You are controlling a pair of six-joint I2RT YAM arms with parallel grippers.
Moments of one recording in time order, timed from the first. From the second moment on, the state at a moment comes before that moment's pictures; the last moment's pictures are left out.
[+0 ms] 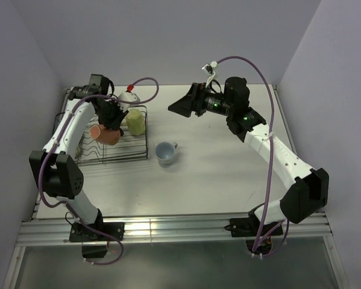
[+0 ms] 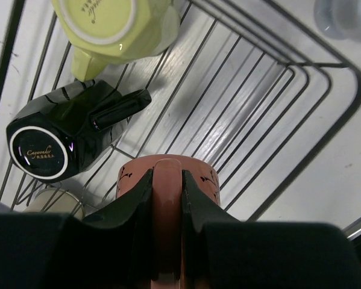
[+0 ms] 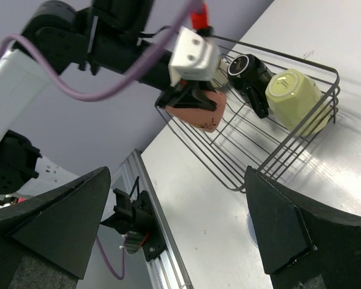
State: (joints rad) left arm -0.15 1.69 1.66 -1.11 0.28 0.75; right arm 0.45 1.40 1.30 0.01 -0.67 0.65
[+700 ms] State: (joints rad) left arm -0.26 1.76 1.60 -1.12 0.05 0.85; right arm 0.42 1.40 1.25 0.06 -0.71 0.69
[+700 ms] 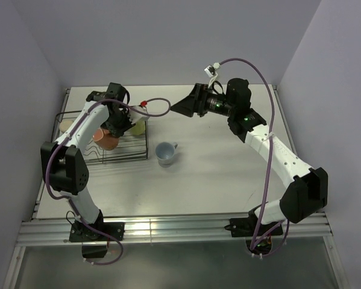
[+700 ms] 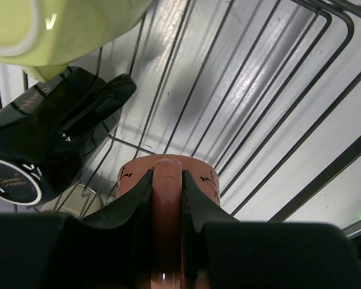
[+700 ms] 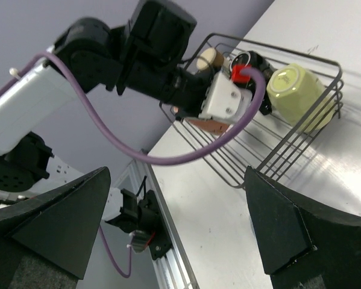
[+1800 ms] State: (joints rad) left arm -0.26 1.80 1.48 -1.04 0.03 0.98; right arm 0.25 1.36 1.26 0.10 -0.77 0.70
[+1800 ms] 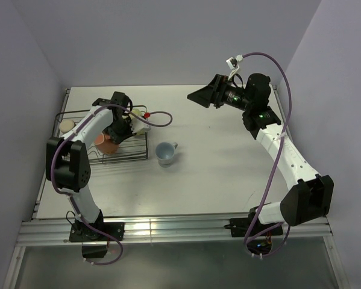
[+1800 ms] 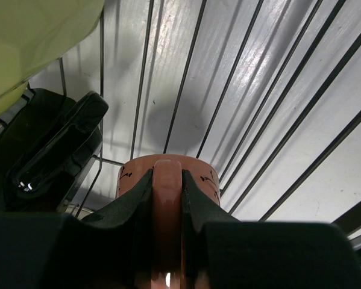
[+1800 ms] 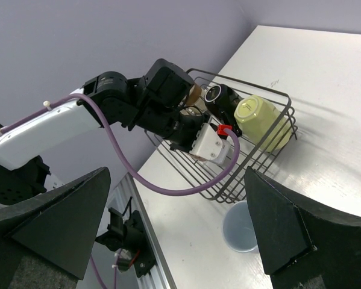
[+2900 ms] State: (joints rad) left arm -0.26 1.86 1.44 -1.02 0.06 1.03; right arm 0.25 1.37 1.28 0.06 -0.77 0.68
